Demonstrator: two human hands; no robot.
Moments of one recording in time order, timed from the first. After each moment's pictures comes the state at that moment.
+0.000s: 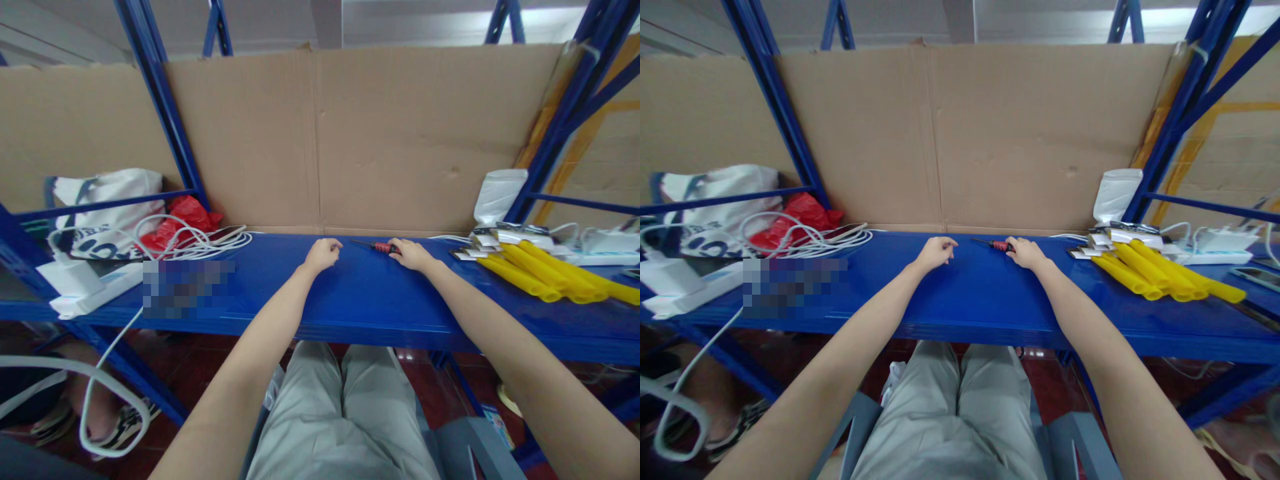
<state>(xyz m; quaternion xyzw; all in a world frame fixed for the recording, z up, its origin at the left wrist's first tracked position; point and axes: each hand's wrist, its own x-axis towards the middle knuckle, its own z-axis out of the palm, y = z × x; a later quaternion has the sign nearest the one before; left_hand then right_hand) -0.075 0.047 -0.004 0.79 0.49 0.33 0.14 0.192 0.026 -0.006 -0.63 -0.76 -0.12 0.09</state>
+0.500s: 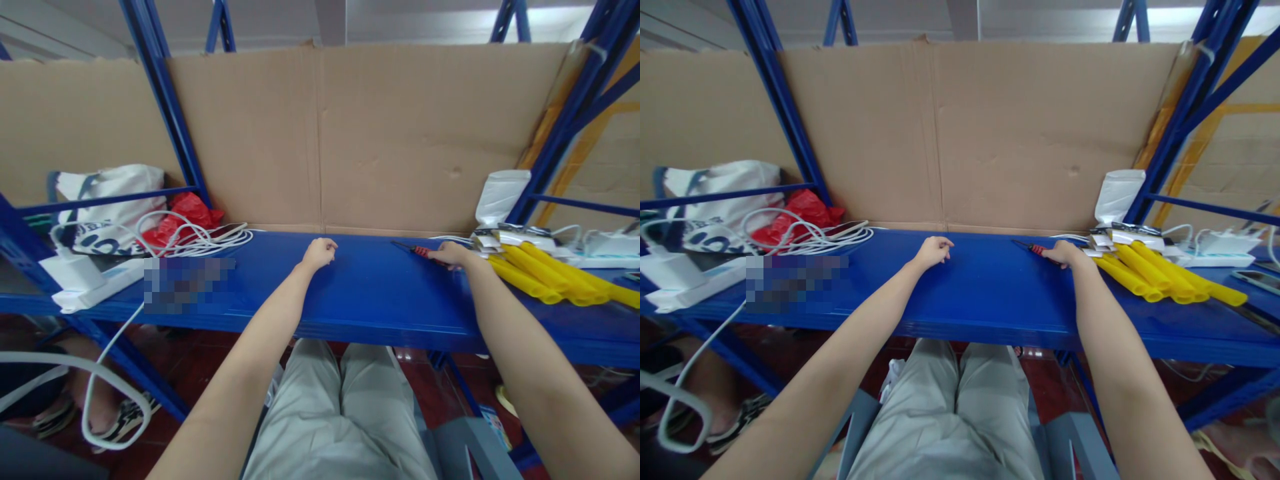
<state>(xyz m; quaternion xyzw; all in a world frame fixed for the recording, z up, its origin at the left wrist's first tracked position) -0.082 0.054 -0.007 0.78 0.53 0.31 0.16 0.244 -0.009 0.027 -0.81 -0.57 0.10 0.10</state>
